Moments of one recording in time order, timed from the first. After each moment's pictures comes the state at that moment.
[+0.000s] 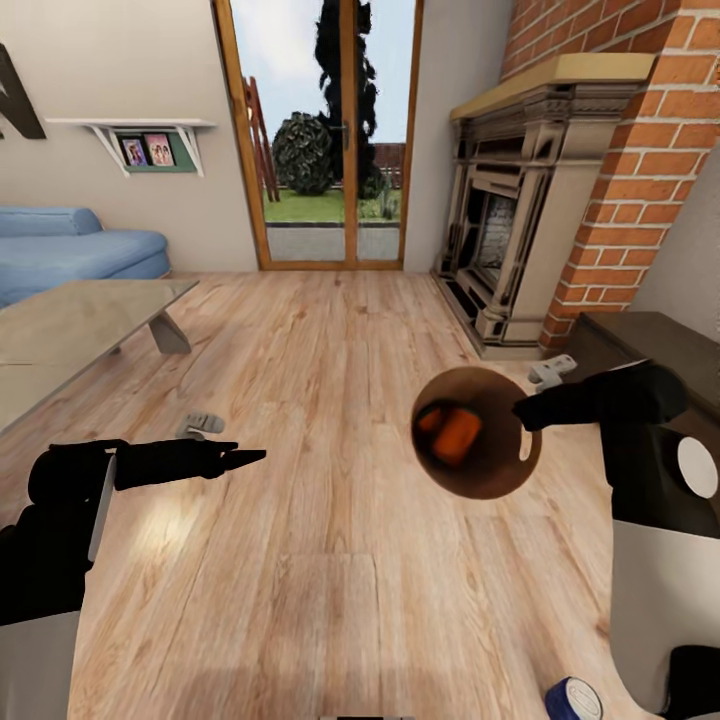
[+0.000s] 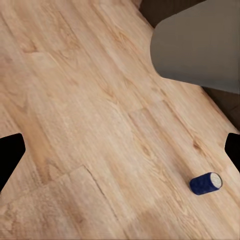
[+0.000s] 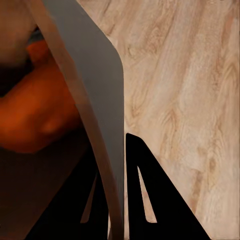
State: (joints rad) left arm -0.64 0.18 0.20 -1.54 -0.21 1.04 -1.18; right arm -0.90 -0.14 -0.17 -1.51 1.11 1.04 1.39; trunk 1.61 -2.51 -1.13
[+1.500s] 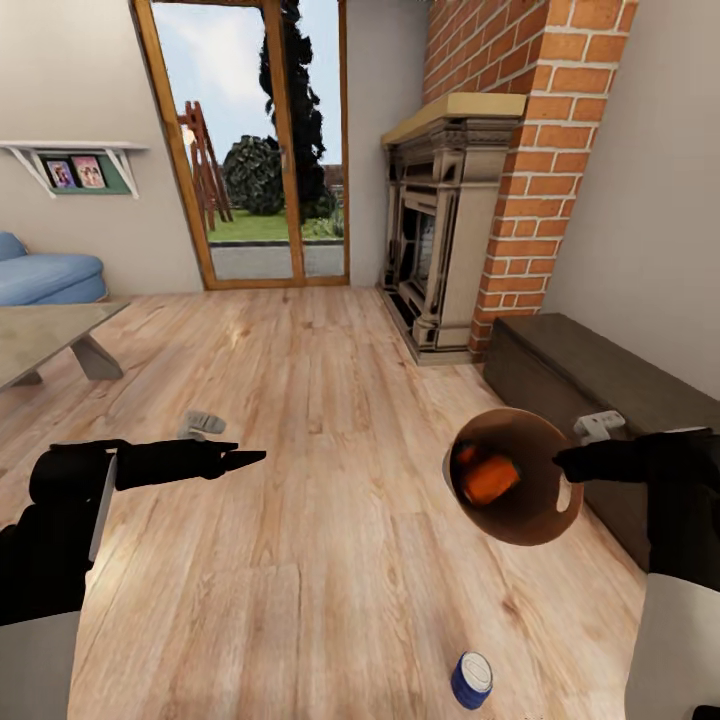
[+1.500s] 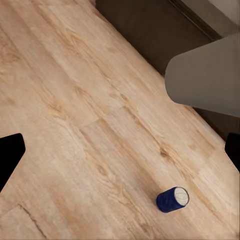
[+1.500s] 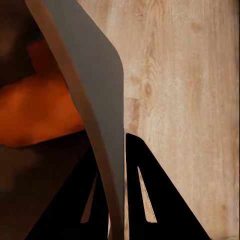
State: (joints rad) left arm -0.64 0.18 0.19 -1.54 -0.22 1.04 -1.18; right arm -0.74 -0.14 -0.46 -1.50 1.11 0.89 1.38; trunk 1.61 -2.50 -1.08
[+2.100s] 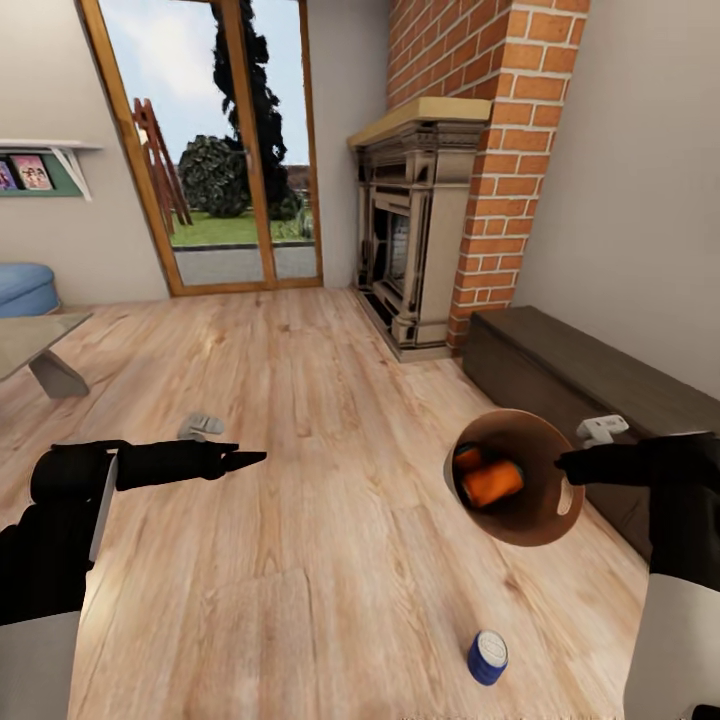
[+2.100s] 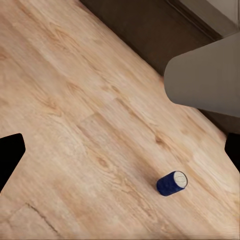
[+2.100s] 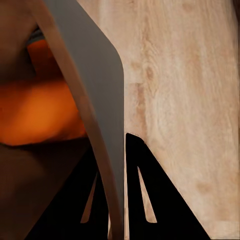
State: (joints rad) left arm -0.64 0.18 0.19 -1.53 -0.22 1.04 -1.18; right arm -0.74 -0.13 -0.49 -1.48 1.11 0.89 1.38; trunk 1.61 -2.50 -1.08
